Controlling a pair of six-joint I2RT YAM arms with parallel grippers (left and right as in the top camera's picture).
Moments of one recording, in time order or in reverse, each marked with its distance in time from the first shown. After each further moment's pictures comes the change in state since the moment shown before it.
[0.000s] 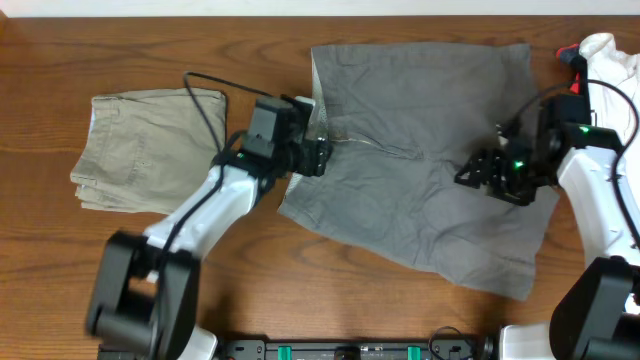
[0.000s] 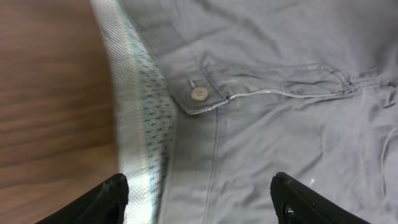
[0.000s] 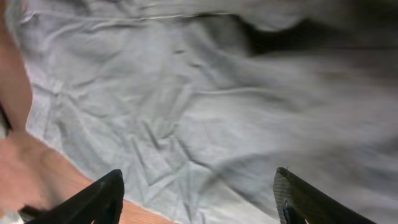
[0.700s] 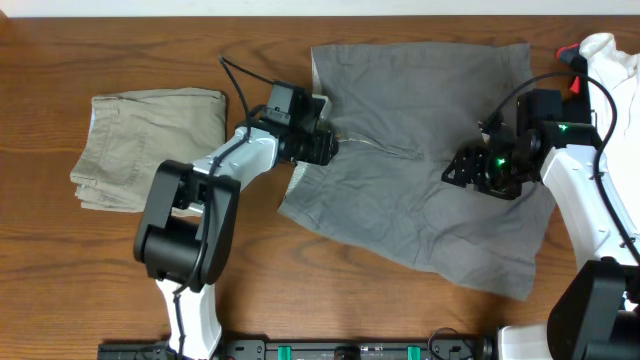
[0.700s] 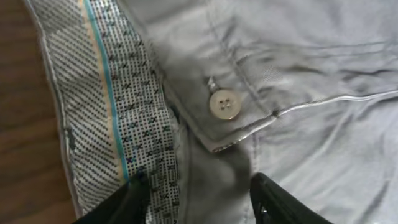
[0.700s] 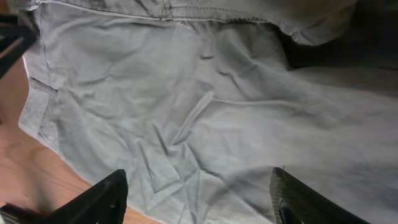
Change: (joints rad) left arm 0.024 0.316 0.235 -0.117 0.116 0.045; right arm 0.072 0.000 0.000 0.037 0.036 0.025
